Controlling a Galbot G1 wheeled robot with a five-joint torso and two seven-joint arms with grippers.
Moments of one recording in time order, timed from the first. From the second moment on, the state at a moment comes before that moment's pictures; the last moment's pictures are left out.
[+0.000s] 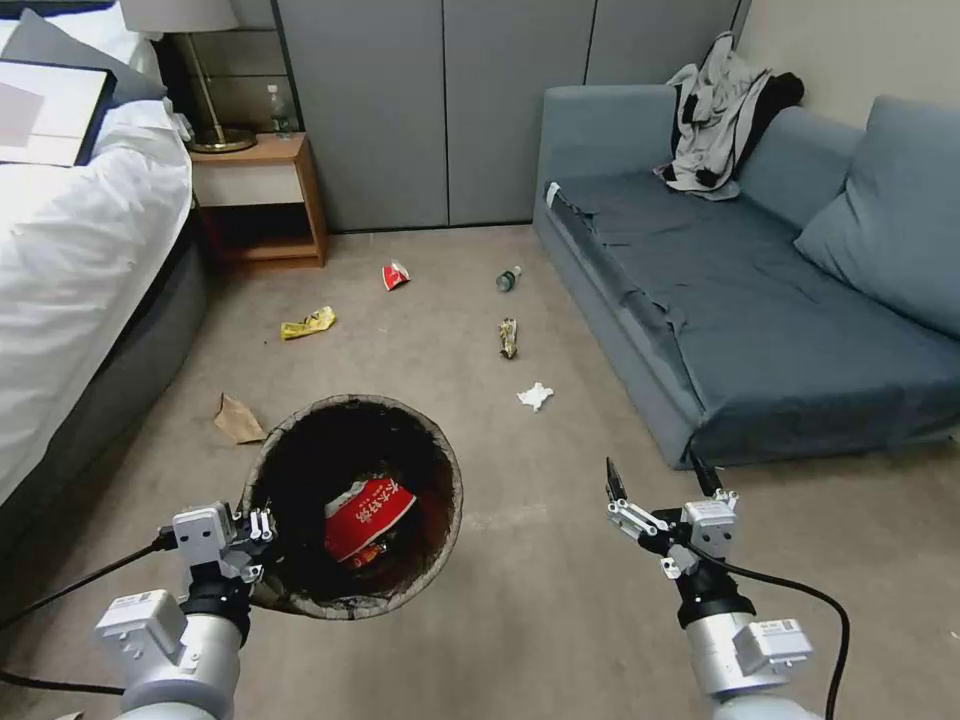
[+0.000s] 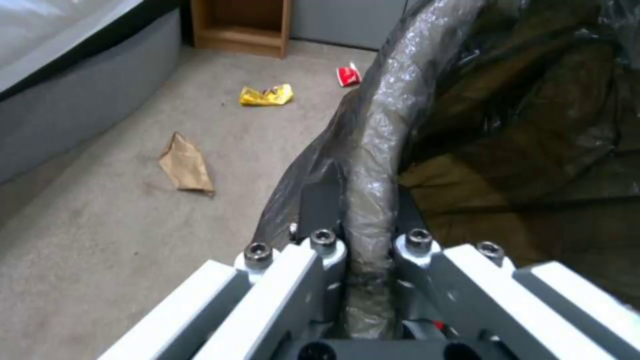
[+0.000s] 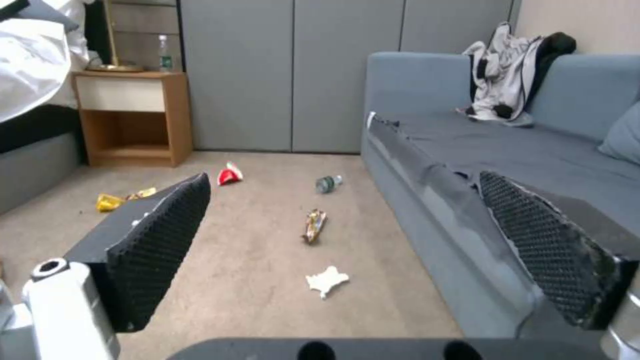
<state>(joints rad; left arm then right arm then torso) 1.80 -1.38 -0.64 -2.50 -0.39 0.39 -0.28 -1.75 1.38 0.45 2.30 0.06 0.04 0.09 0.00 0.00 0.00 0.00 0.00</state>
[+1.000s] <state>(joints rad) 1.80 -1.38 -0.64 -2.50 -0.39 0.39 -0.28 -1.74 1.38 0.45 2.30 0.06 0.04 0.08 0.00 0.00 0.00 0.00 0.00</state>
